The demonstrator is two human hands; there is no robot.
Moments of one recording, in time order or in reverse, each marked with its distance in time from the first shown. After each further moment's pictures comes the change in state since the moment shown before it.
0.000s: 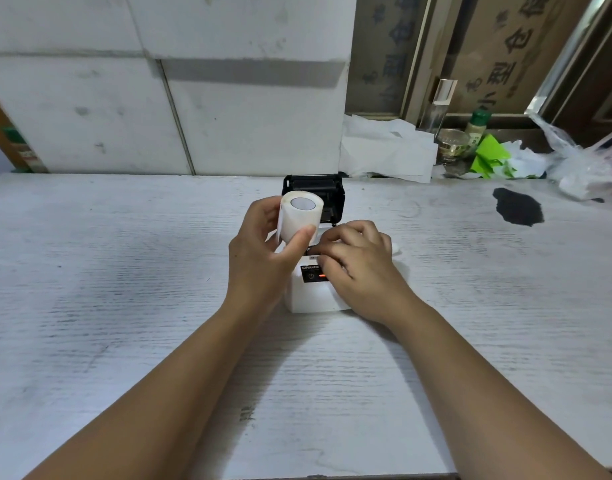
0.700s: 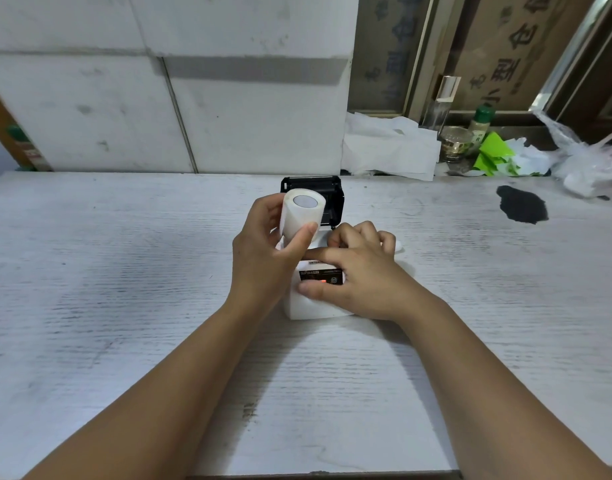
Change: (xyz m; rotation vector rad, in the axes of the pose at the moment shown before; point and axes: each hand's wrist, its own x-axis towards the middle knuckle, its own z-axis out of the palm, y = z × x) left_hand 0.001 -0.001 0.001 0.013 -0.001 -0.007; right_hand -0.002 -0.011 -0.018 -0.100 -0.262 0.000
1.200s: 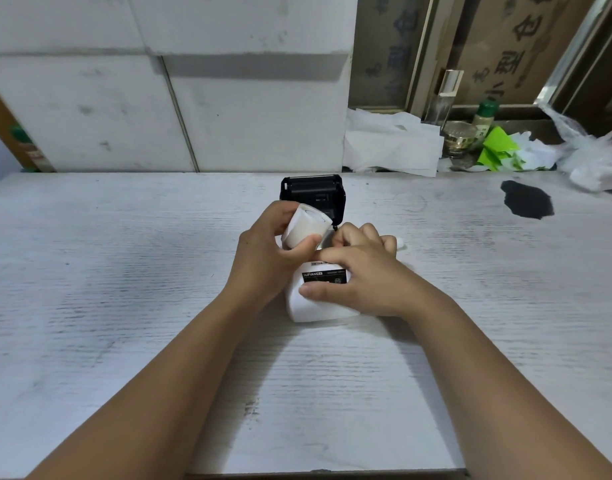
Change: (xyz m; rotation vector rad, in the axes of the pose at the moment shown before) left_hand 0.008 -0.006 -0.007 0.248 -0.214 -0.037; right_hand -0.002 0.003 -0.003 0.068 -0.063 -0.013
